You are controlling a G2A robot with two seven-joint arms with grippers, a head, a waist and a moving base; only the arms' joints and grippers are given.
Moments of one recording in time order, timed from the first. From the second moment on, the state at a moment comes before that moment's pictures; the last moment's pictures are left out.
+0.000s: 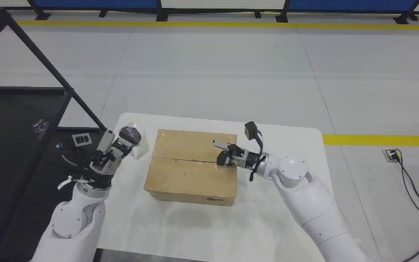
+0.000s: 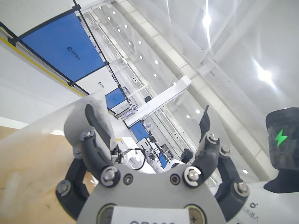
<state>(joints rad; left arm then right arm) 1.14 -1.12 -1.55 -1.63 -0.48 -0.61 -0.52 -0.60 -1.38 1.06 -0.97 0.26 -0.14 0.87</state>
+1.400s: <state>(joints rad) 1.17 -1.13 -1.54 -1.73 -0.58 -0.56 -0.59 -0.68 -1.39 0.98 -1.21 0.10 -0.58 0.86</state>
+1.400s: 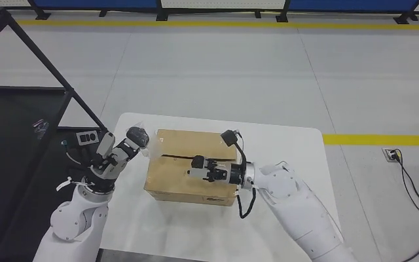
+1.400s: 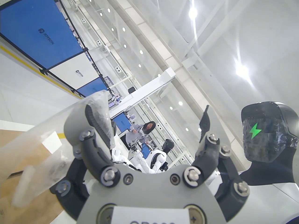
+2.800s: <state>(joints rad) 1.16 -1.14 -1.52 -1.73 -0.58 -0.54 -0.61 -0.87 -1.57 0.58 -1.47 -1.37 0.43 -0.11</state>
